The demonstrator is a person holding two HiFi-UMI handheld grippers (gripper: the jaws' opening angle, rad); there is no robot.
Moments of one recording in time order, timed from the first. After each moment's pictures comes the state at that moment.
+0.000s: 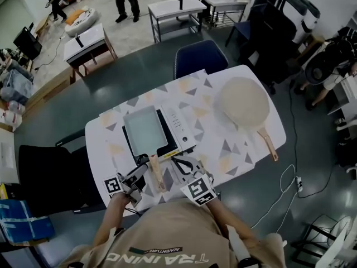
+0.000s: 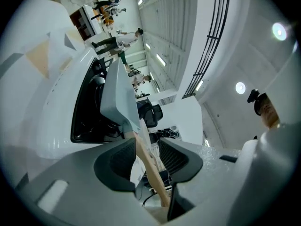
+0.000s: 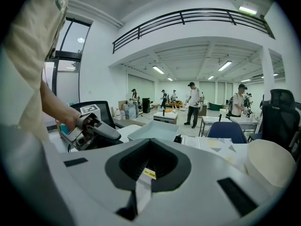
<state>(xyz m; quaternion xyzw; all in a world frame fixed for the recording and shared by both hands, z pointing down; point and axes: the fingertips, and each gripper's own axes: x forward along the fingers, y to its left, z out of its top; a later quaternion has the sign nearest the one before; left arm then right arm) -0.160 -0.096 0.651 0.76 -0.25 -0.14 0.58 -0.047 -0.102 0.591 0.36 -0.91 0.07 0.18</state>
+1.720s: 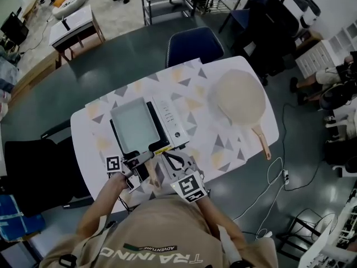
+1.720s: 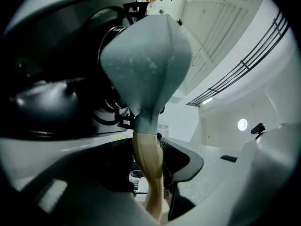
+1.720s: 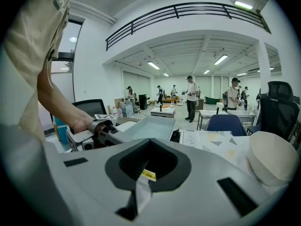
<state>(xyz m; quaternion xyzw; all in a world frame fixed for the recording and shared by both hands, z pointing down) -0.091 -0.129 0.681 0.64 -0.13 -0.15 0.74 -0.052 -0.125 0.612 0.38 -0.90 0.10 0.19</state>
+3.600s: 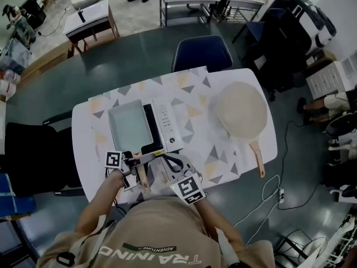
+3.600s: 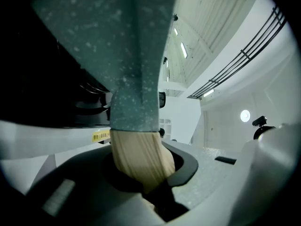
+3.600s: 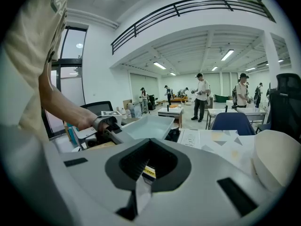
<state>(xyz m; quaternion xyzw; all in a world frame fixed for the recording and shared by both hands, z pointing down) -0.049 -0.128 0.666 0.66 -0.12 -0.12 0.73 -0.020 -0.129 0.613 0.32 -0.92 0.11 0.18</state>
